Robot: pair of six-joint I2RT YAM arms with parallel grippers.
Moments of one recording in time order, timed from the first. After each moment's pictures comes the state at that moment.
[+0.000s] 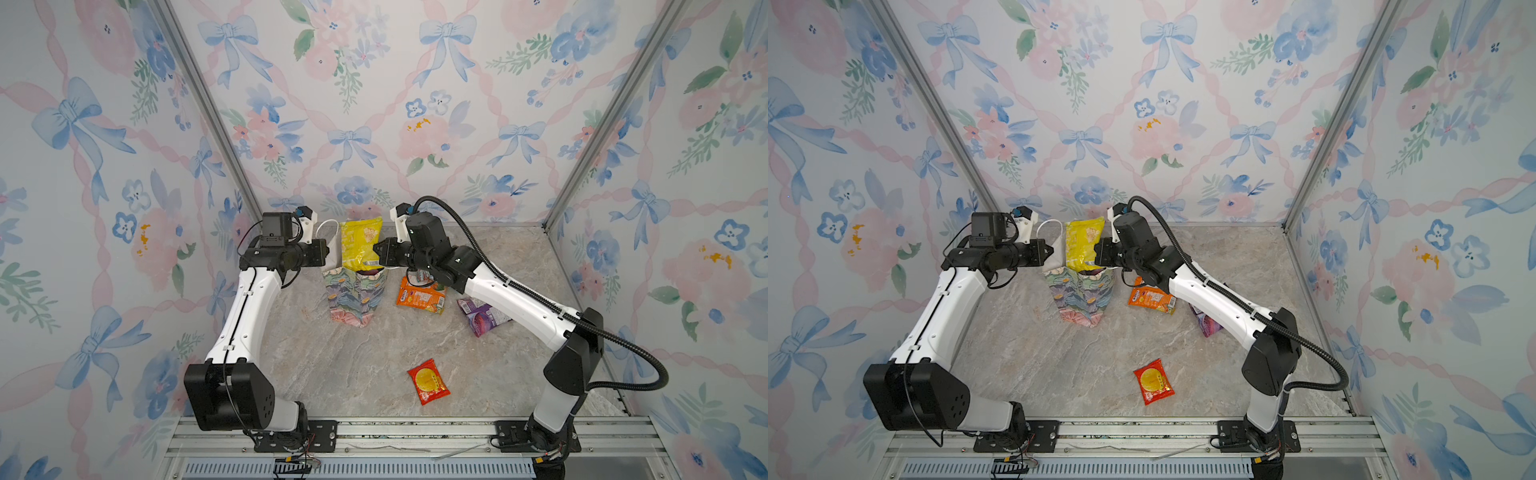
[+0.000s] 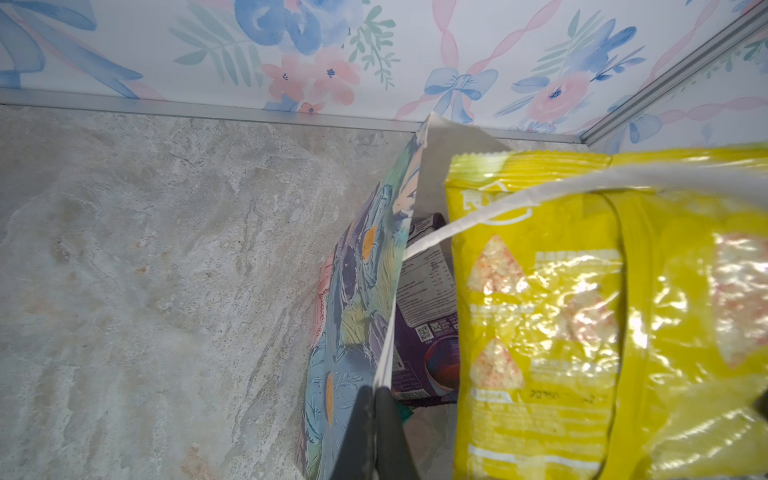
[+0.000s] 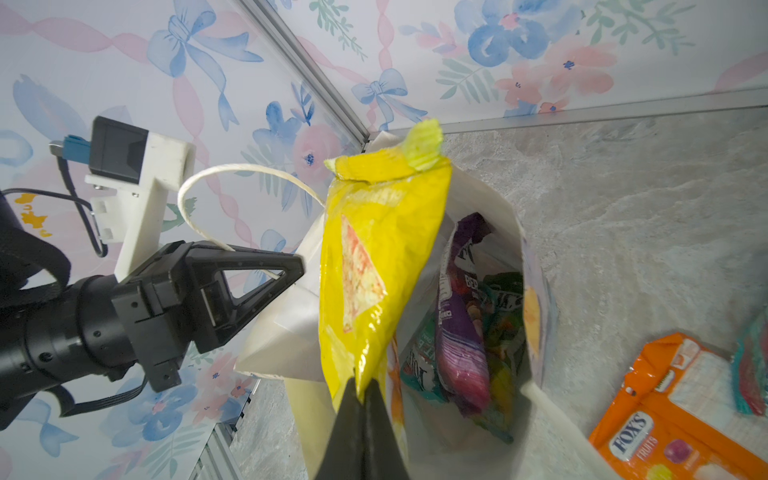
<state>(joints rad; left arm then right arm) 0.02 1.43 1.39 -0.70 0.41 -0.08 0.83 1.80 1.75 -0.38 -0.07 0.67</state>
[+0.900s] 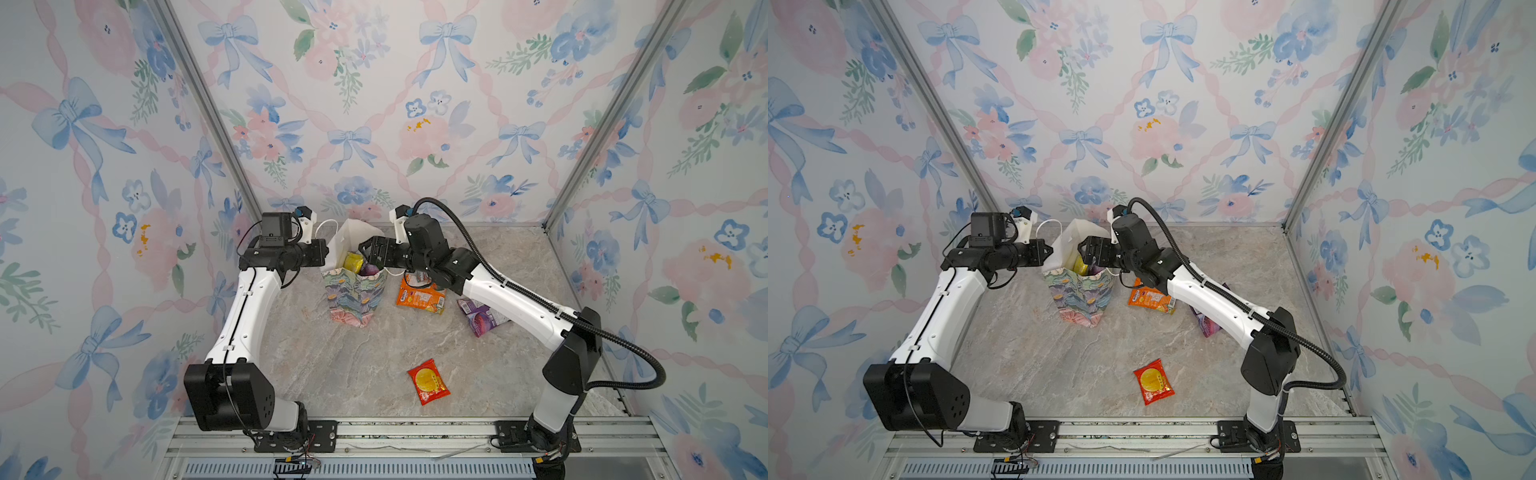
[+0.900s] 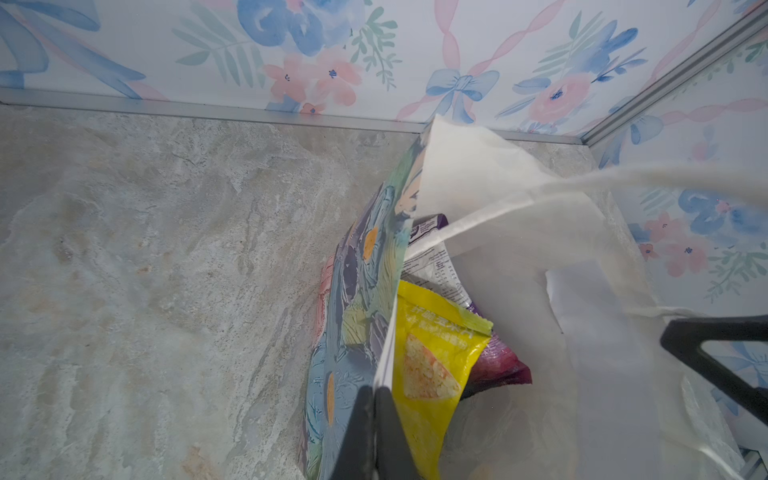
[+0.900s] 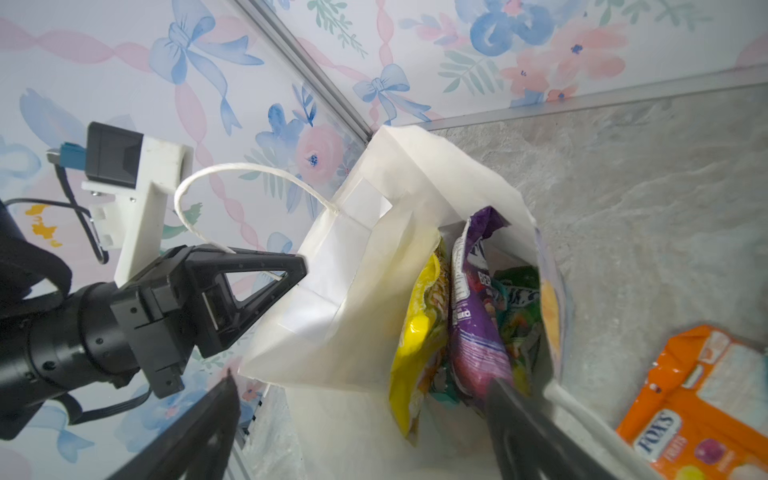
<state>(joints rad) 0.02 1.43 1.39 -0.70 0.41 -0.08 0.82 1.81 1.77 -0.37 -0.07 0.67</state>
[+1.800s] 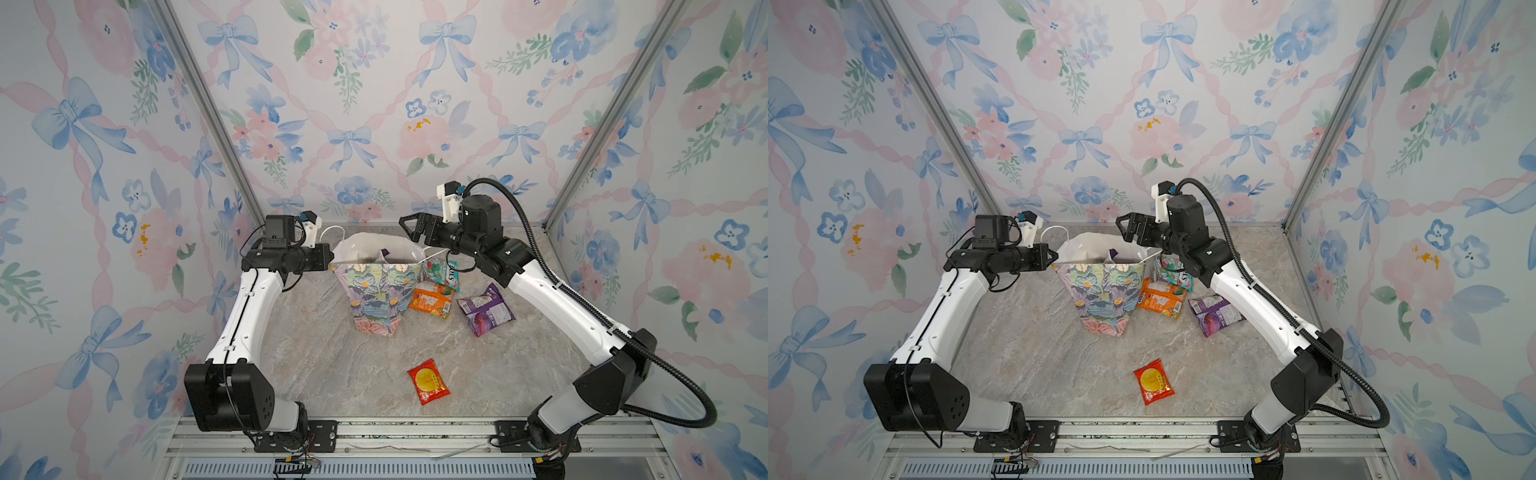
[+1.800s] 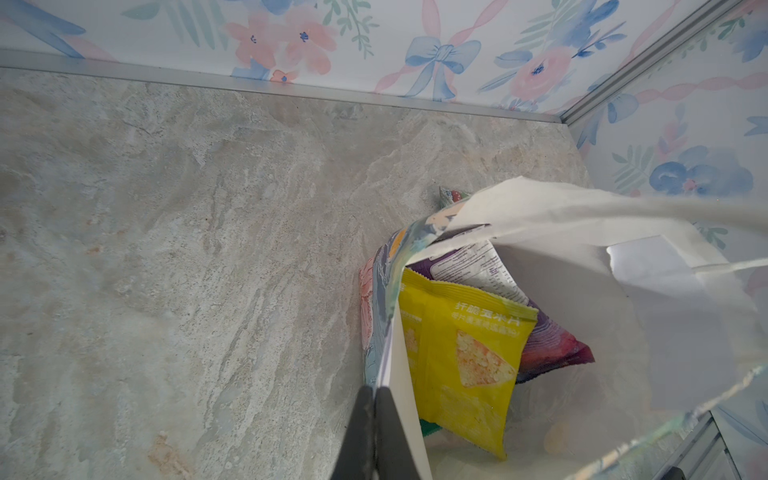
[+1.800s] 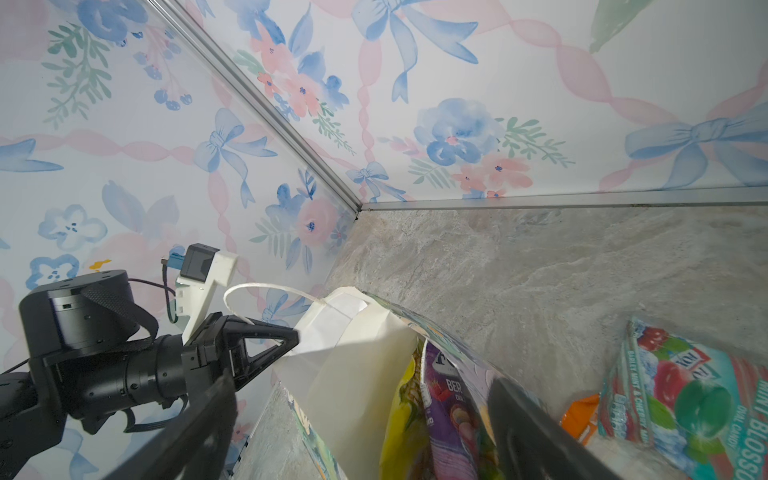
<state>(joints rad) 0.01 1.42 1.37 -0.73 0.46 -0.08 0.62 1.60 1.65 -0.32 -0.18 0.60</state>
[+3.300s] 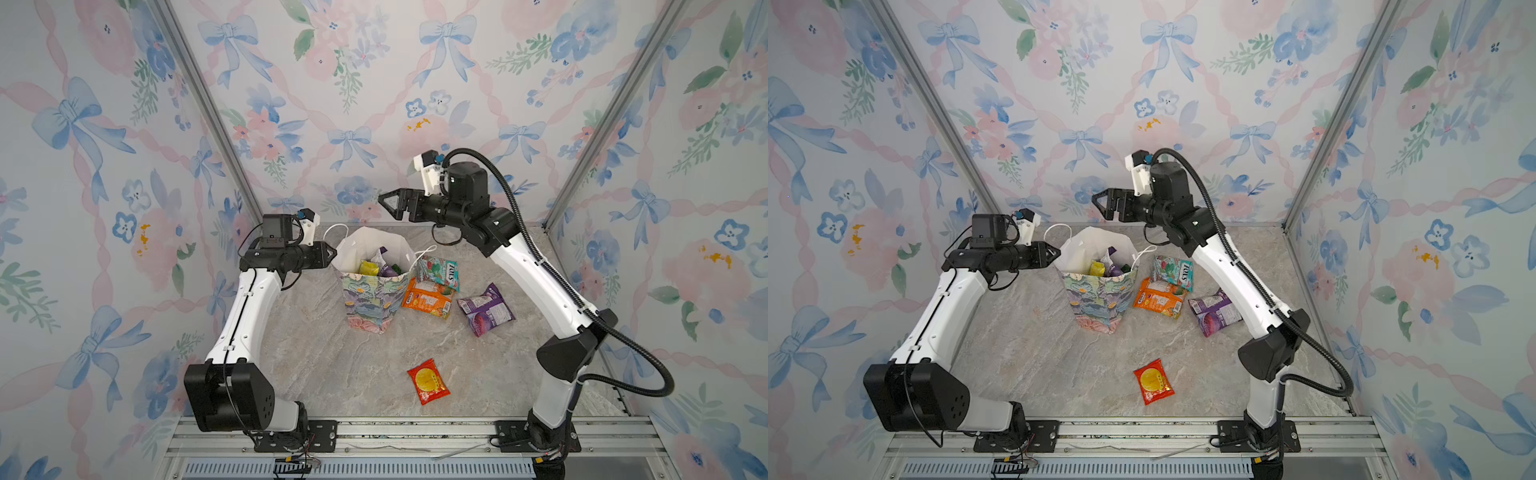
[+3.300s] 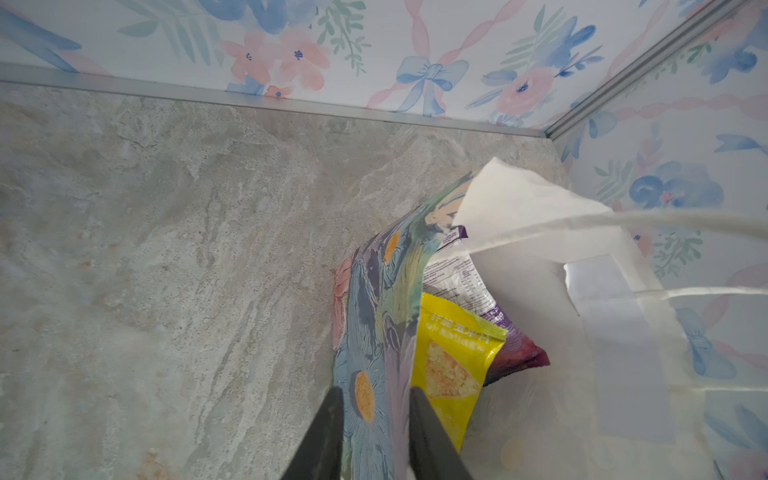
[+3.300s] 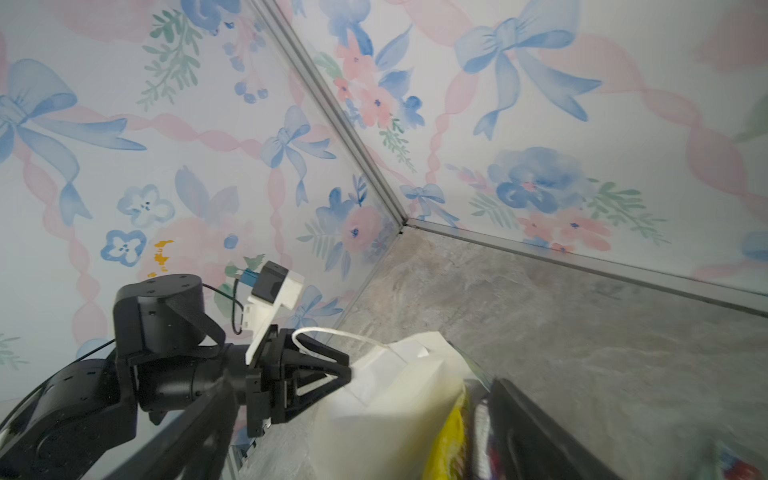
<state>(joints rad) 0.02 1.42 1.37 -0.70 0.51 -0.10 0.61 1.79 2.08 -0.54 -0.27 0.48</state>
